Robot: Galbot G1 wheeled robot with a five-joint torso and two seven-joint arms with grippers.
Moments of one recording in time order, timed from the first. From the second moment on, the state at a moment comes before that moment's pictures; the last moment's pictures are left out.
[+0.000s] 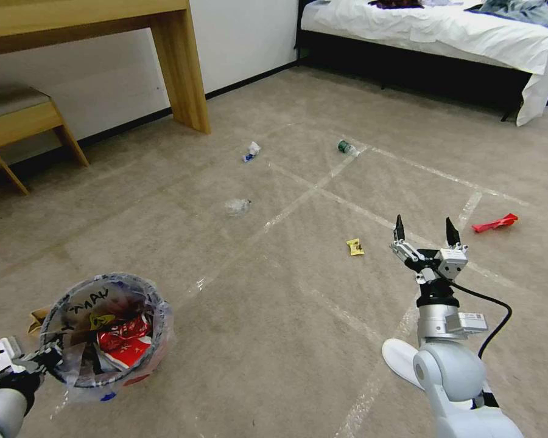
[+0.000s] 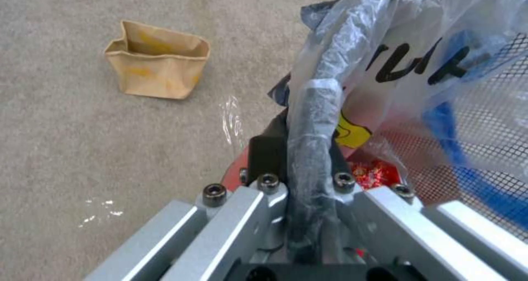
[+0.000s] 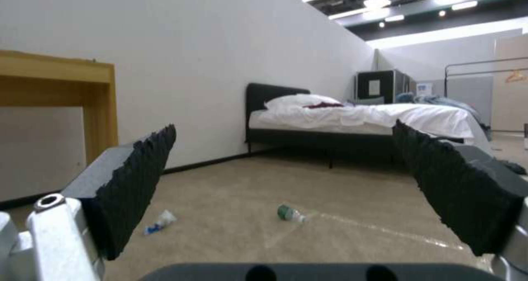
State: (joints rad) left arm 1.70 -1.38 -1.16 -2.24 -0.90 0.67 -0.24; right arm -1.34 1.30 0.57 1.97 0.23 0.30 0.14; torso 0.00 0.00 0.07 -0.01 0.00
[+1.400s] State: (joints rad) left arm 1.70 -1.37 -1.17 -2.24 -0.90 0.67 -0.24; right arm -1.35 1.30 0.58 1.97 0.22 0.29 0.11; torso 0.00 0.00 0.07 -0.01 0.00
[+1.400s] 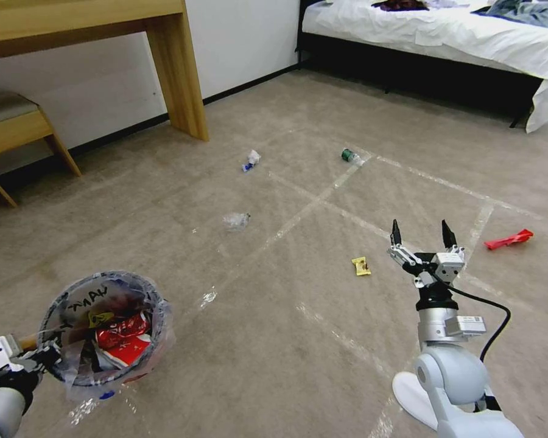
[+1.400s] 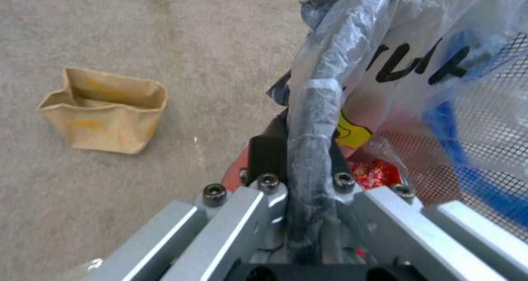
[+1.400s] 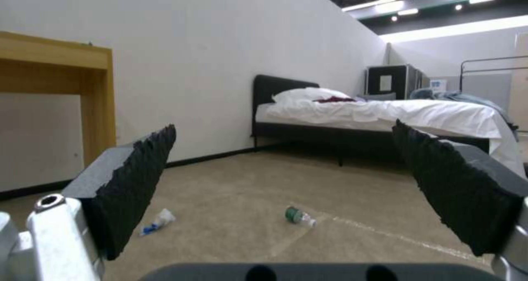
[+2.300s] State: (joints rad) left arm 1.68 -1.37 -1.17 -2.22 -0.90 0.67 -0.24; right arm -1.35 1.31 0.56 1.95 0.20 0.29 0.11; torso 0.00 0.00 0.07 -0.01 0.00
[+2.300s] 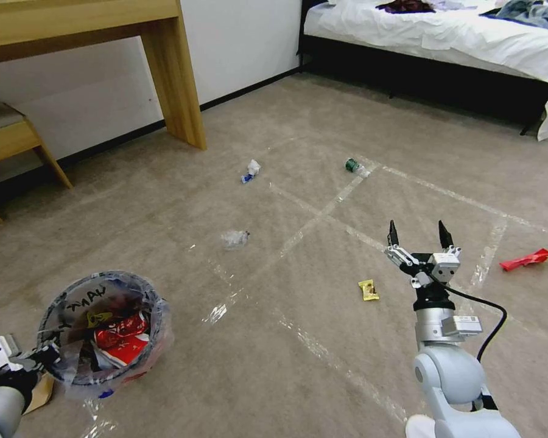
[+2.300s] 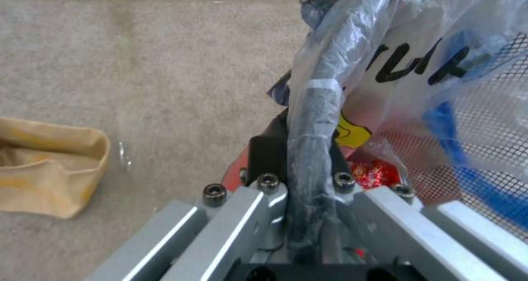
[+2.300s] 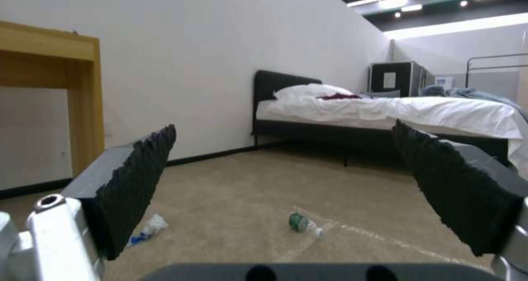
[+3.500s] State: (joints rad) left arm 1.67 -1.36 -1.18 -2.20 -0.90 0.67 -0.24; right arm -1.33 1.30 0.55 1.94 0.20 0.29 0.11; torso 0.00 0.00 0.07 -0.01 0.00
